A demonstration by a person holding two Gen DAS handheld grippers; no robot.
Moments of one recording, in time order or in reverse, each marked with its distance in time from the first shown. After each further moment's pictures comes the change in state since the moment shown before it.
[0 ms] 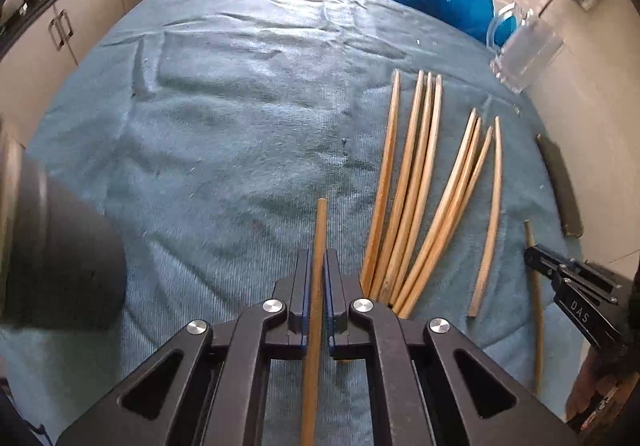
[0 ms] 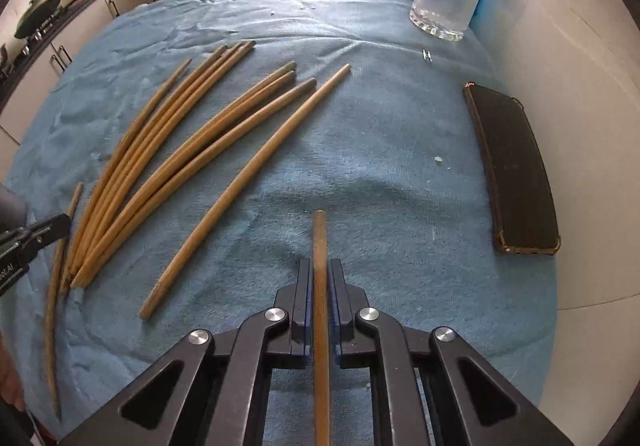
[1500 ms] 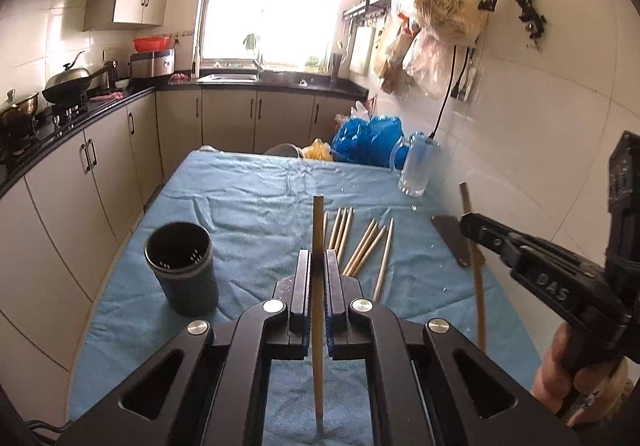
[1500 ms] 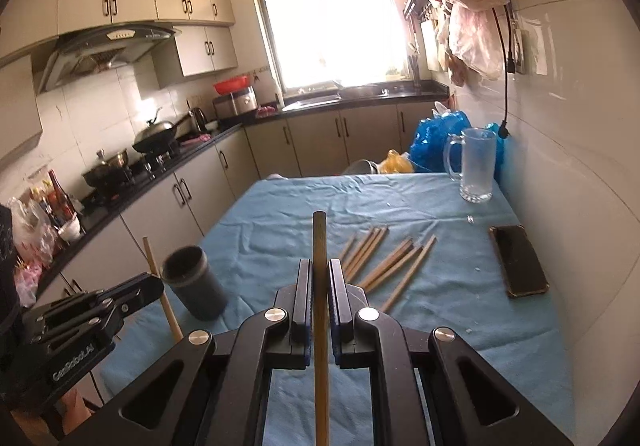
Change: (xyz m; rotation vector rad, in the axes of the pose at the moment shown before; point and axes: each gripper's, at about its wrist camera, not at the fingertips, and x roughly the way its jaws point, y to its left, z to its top) left arm -0.231 -0.010 -0.107 0.163 -0.569 -0.075; right arm -0.215 0.078 -0.095 -0.003 -0.647 0.268
